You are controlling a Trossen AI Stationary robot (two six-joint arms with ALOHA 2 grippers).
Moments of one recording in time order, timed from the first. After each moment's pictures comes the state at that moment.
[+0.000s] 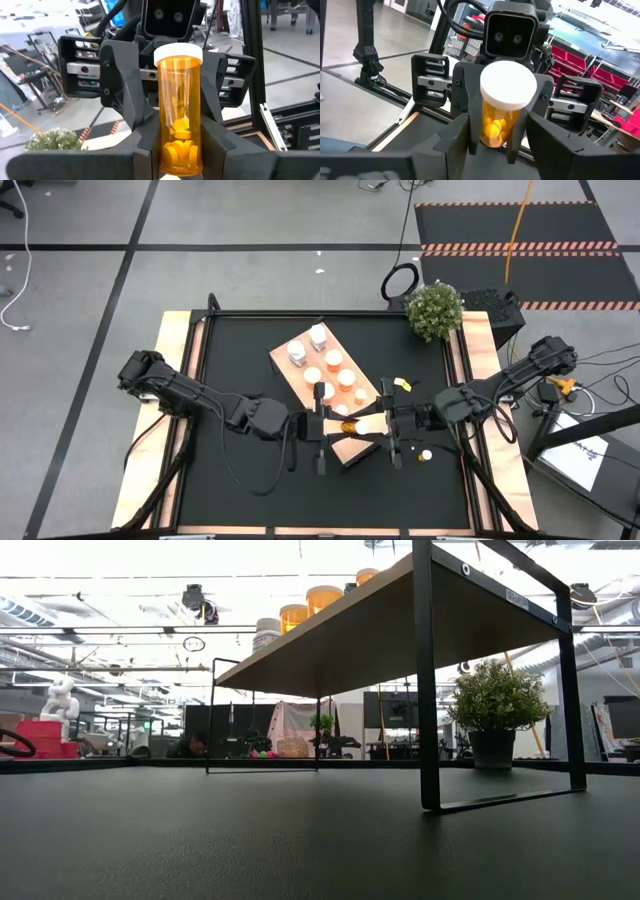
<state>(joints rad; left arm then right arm) -0.36 1.68 1.44 0.24 -0.36 0.28 0.46 1.23 1.03 0.19 0.33 -0.38</state>
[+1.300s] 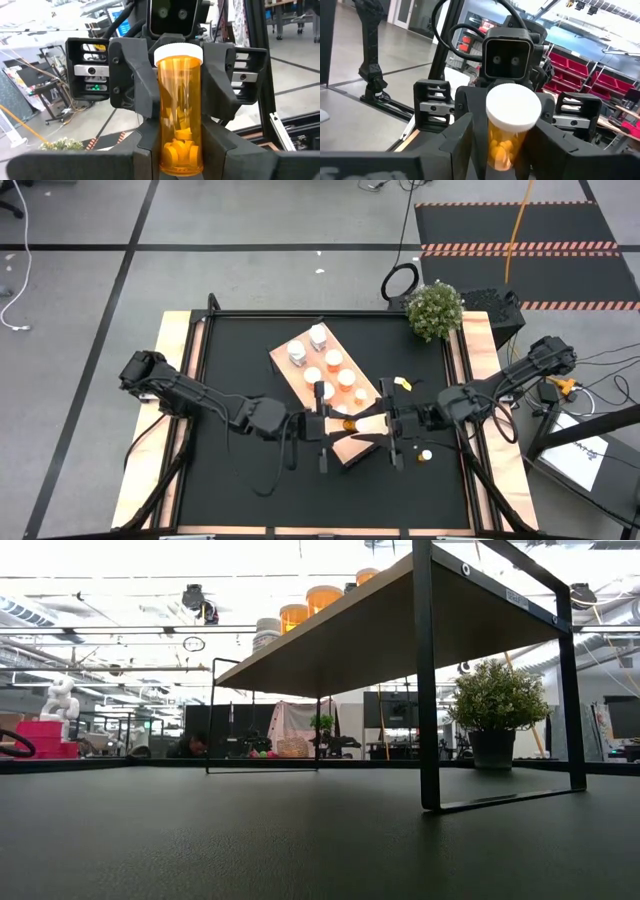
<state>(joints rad) -0.37 1.69 1.39 0.37 -0.37 0.33 0.47 1.23 1.03 0.25 0.31 -0.35</state>
